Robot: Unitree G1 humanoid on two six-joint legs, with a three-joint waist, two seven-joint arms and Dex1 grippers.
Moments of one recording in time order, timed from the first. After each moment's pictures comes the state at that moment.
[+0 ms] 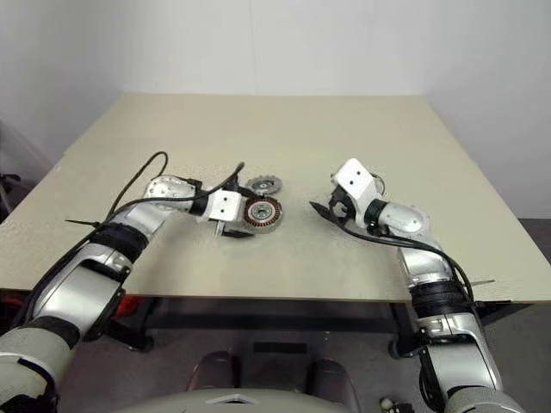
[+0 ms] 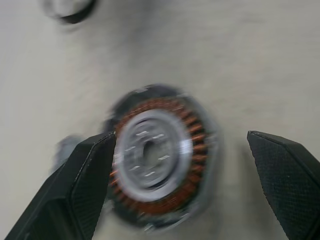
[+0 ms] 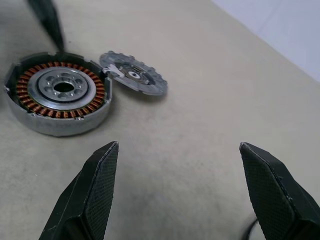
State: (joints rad) left arm -0.89 0.44 -0.43 0.87 0.17 -0.59 -1.17; right arm -0.44 -0.50 0.05 0.19 0.04 0.09 0.76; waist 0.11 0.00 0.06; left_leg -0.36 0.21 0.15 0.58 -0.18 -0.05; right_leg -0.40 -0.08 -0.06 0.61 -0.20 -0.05
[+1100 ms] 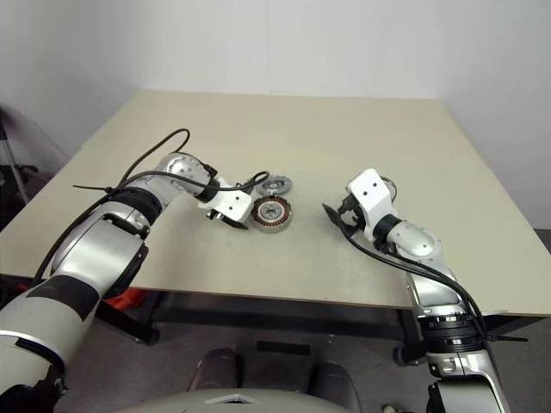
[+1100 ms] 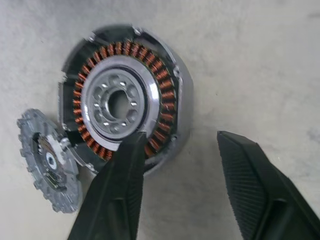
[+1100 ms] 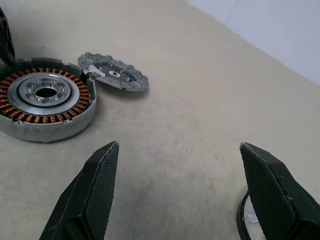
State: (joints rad) left arm -1.18 0.35 -0.48 1.29 0.44 -0.79 -1.20; right arm -0.25 -0.48 0.00 -0.04 0.07 0.20 0.58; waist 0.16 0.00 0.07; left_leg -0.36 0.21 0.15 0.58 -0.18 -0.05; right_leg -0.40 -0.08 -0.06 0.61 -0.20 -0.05
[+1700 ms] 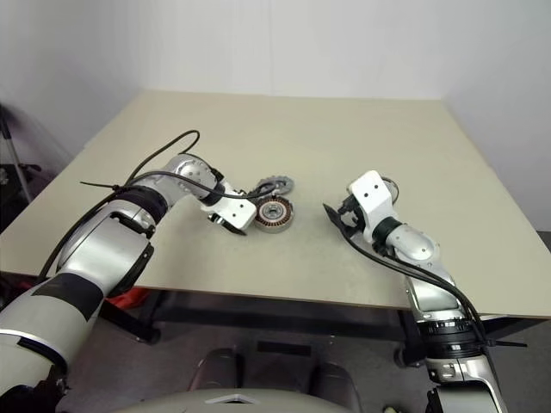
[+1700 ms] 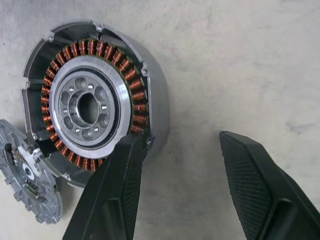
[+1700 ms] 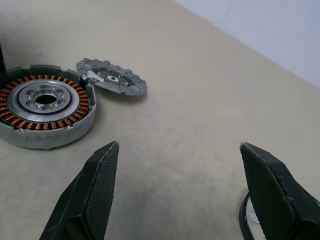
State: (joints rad) left arm -1.21 0.32 -0.52 1.32 0.52 -0.81 -1.19; right arm -0.22 -0.47 0.00 -0.06 0.07 0.21 0.53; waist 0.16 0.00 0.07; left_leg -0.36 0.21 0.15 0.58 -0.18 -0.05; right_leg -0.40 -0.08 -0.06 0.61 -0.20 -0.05
